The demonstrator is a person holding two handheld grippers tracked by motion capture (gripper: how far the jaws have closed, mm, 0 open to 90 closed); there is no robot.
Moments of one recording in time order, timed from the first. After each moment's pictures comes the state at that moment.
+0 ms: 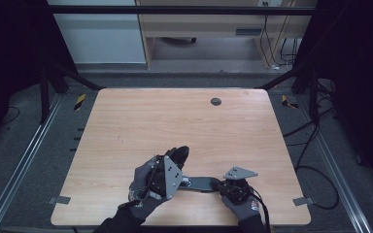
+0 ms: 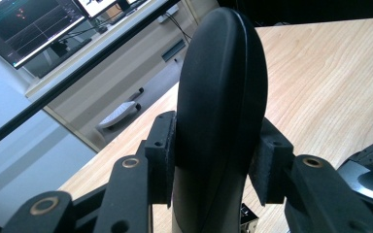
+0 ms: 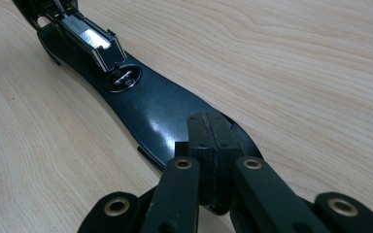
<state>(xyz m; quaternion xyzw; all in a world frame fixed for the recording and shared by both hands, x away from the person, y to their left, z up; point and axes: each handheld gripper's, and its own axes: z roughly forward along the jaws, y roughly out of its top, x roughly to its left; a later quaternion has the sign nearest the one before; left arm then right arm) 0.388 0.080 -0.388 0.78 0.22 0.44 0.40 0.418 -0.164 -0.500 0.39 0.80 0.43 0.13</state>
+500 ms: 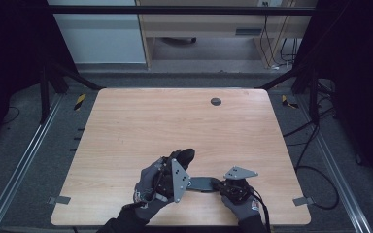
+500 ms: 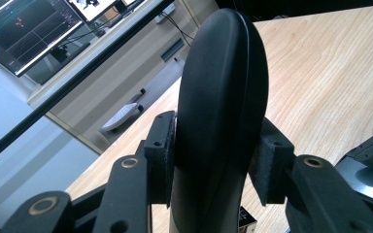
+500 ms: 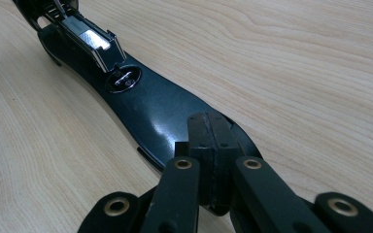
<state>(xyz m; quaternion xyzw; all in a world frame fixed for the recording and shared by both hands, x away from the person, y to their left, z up) 0.386 0.068 -0.395 0.78 0.20 0.45 0.38 0.418 -0.164 -0.500 0.39 0.80 0.44 0.12</state>
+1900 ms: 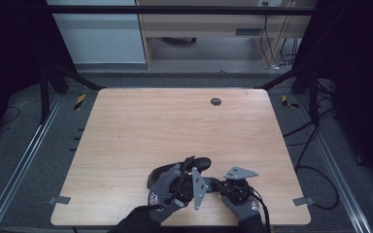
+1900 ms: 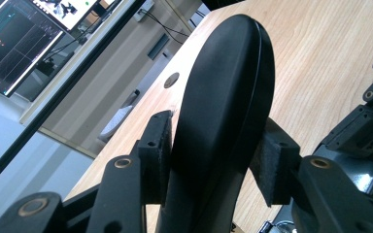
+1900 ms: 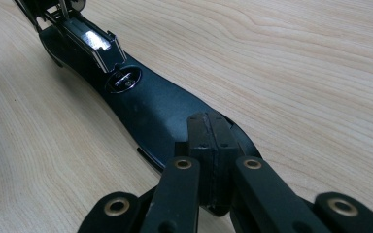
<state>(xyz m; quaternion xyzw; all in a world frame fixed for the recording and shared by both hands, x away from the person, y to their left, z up) 0.386 0.031 -0.425 0.81 0.14 0.46 0.34 0.418 -0.164 -0.501 0.39 0.80 0.44 0.12</state>
